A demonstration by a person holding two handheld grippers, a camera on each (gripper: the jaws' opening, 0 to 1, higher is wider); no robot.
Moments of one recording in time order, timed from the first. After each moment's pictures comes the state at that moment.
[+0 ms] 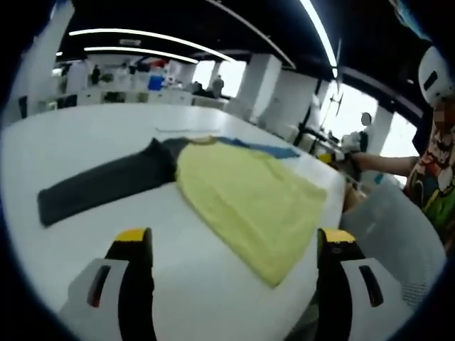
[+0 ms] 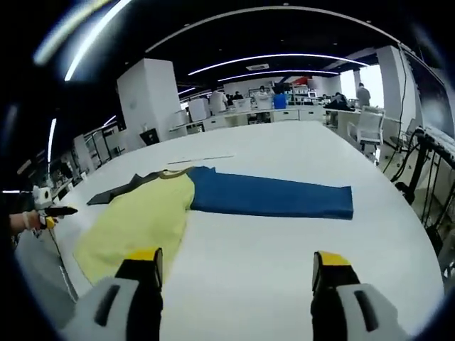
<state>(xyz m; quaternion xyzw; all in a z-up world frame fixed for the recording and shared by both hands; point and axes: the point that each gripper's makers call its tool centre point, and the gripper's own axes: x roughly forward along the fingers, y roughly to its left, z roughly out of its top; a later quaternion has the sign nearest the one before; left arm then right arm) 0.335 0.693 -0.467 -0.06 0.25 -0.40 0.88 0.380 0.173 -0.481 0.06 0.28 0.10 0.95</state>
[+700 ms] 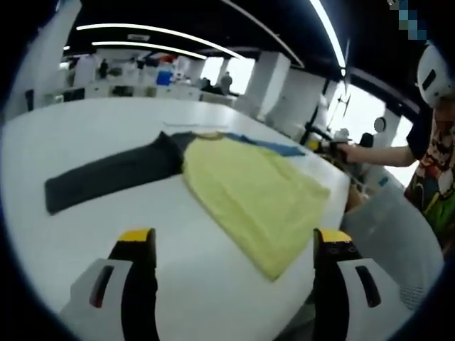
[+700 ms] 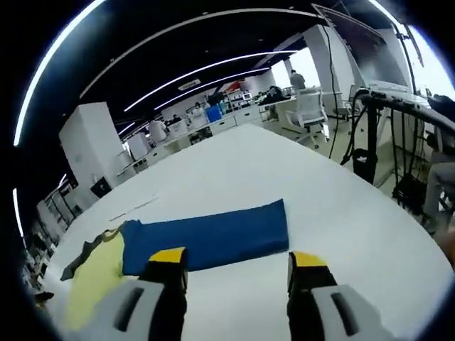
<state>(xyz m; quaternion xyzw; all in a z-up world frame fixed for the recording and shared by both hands) 0.329 0.704 -0.469 -0.06 0.26 -0.38 0.89 0.452 0.066 -0.498 0.22 0.23 -0.08 0.94</state>
